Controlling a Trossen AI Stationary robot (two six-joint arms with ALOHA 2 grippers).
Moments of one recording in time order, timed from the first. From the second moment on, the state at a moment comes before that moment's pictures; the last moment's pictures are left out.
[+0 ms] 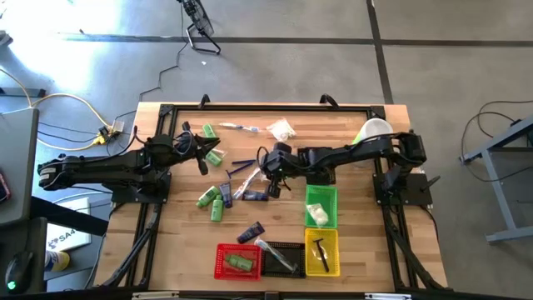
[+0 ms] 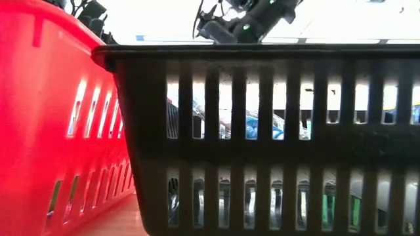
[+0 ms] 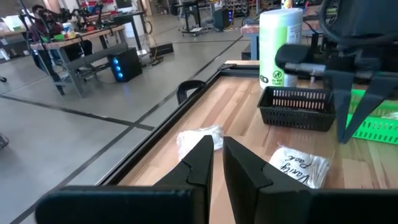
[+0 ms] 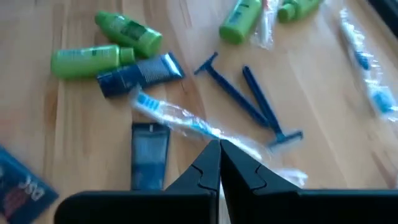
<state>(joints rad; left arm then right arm) 0.23 0.56 0.31 0.18 -0.26 0.11 0.01 1.82 1.30 -0.25 0.16 0.15</state>
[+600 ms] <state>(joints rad) 0.23 0.56 0.31 0.18 -0.26 0.11 0.01 1.97 1.30 -0.24 0.17 0.16</state>
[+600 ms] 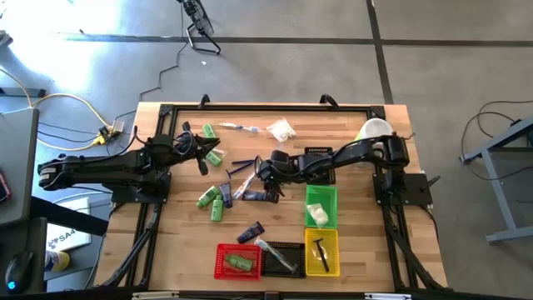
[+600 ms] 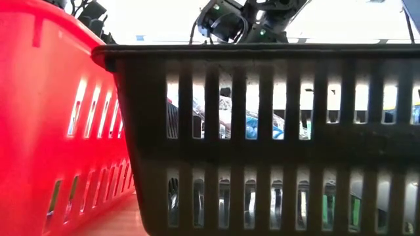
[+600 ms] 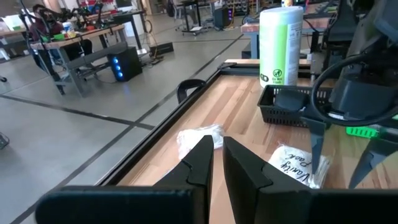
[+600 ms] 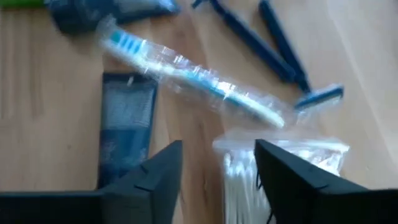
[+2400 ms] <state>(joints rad) 0.23 0.56 0.31 0.18 -0.26 0.13 0.02 2.09 1.30 -0.19 0.34 0.16</state>
